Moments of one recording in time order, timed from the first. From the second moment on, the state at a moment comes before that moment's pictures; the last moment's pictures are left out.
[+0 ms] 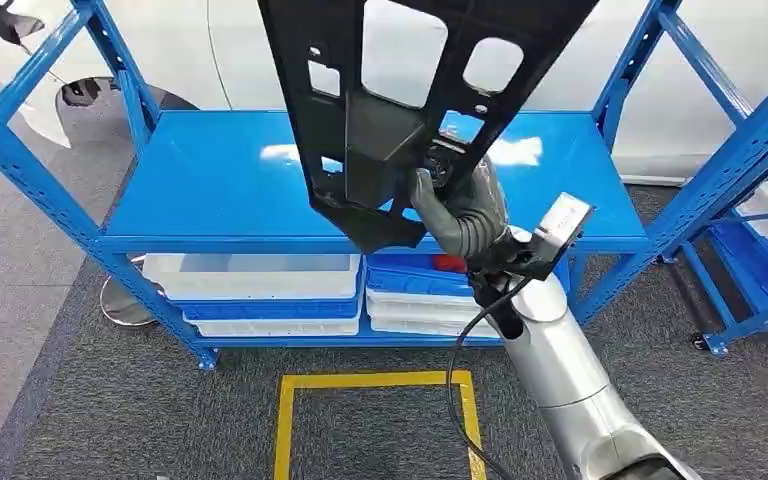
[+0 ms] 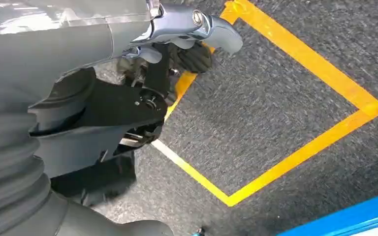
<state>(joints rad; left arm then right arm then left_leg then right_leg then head) -0.18 -0.20 0.93 -0.22 -0.37 0.04 -0.31 -0.62 0.00 0.39 -1.42 -0.13 0.22 -0.61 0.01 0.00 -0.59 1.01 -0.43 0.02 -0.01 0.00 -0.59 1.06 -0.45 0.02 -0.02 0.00</state>
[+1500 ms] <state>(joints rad) -0.13 -0.20 0.93 -0.22 -0.33 0.06 -0.33 -0.17 0.08 -0.07 -0.36 -0.04 -0.10 -0.63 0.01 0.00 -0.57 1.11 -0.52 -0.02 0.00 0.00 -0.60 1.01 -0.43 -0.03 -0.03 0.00</state>
